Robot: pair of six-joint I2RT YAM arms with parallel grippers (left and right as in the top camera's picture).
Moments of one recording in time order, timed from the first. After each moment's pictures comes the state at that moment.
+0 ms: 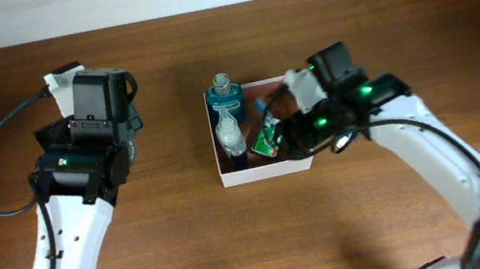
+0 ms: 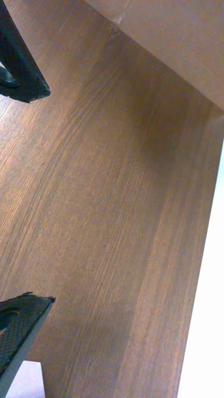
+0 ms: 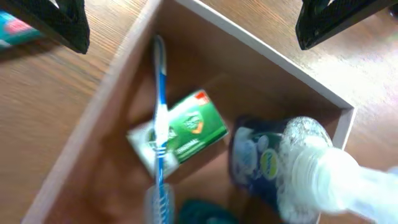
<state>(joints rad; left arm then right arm) -0.23 1.37 1.40 -0.89 -0.60 -0.38 0.29 1.57 1.23 -0.80 -0.33 -0.05</state>
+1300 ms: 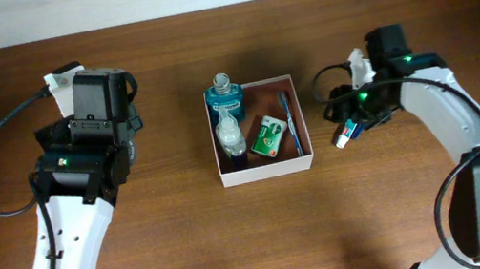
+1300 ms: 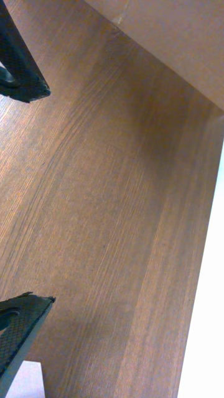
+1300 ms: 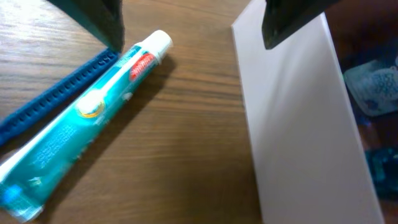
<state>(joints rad) -0.23 1.37 1.40 -0.89 -0.60 -0.38 0.01 1.76 1.25 -0.81 -0.33 0.17</state>
